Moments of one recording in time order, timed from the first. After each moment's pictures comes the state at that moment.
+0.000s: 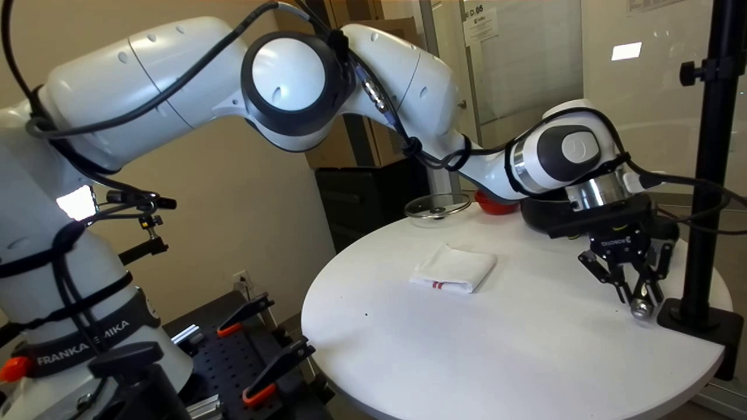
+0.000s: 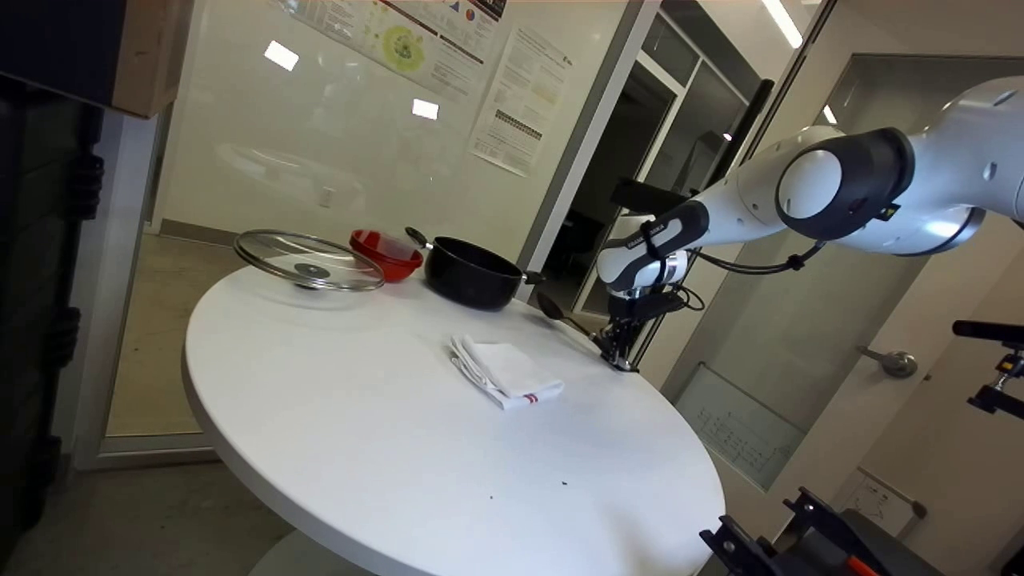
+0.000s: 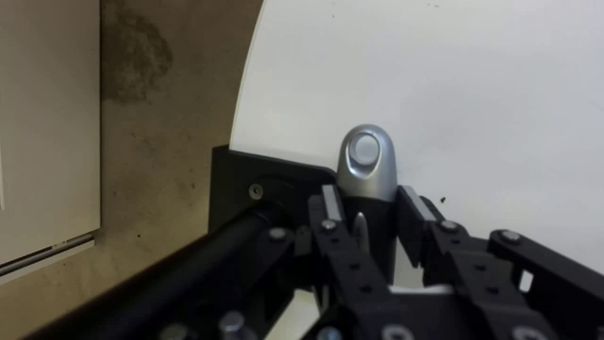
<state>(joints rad) -0.30 1.35 -0.22 -0.88 -0.26 2.24 -0.28</state>
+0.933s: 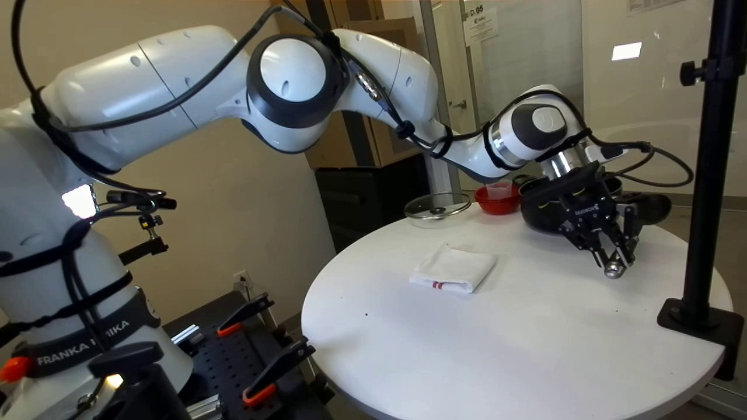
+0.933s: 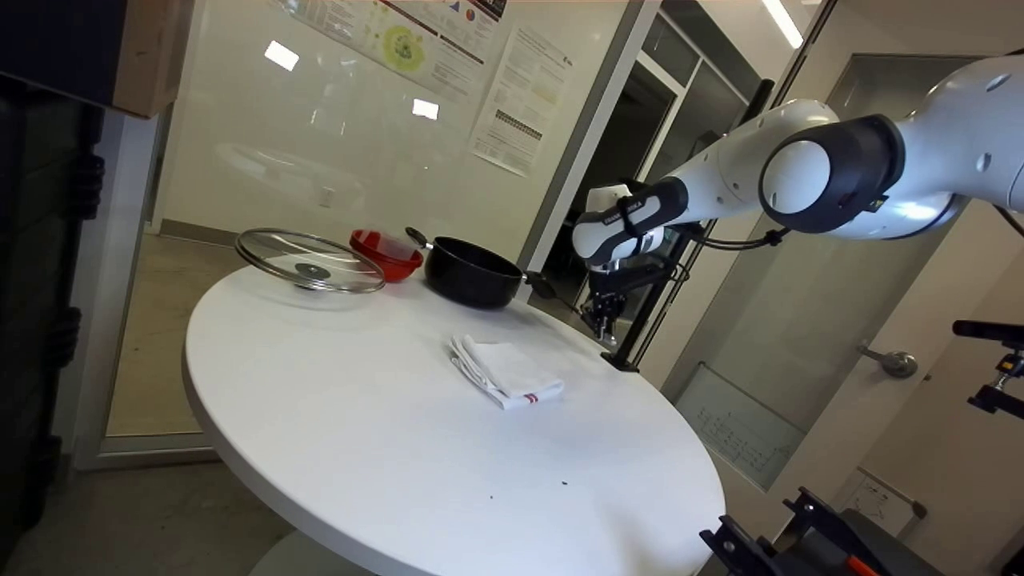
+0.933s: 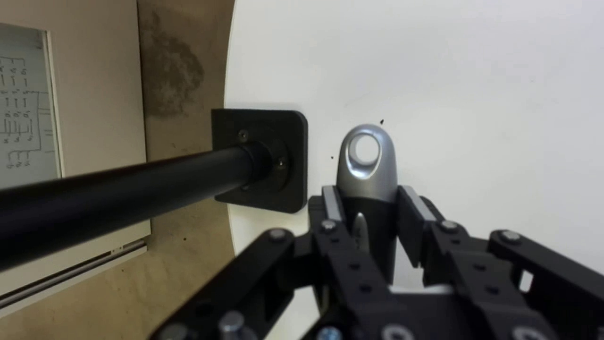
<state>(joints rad) -0.18 1.35 -0.29 -0.80 -0.26 2.11 -0.09</state>
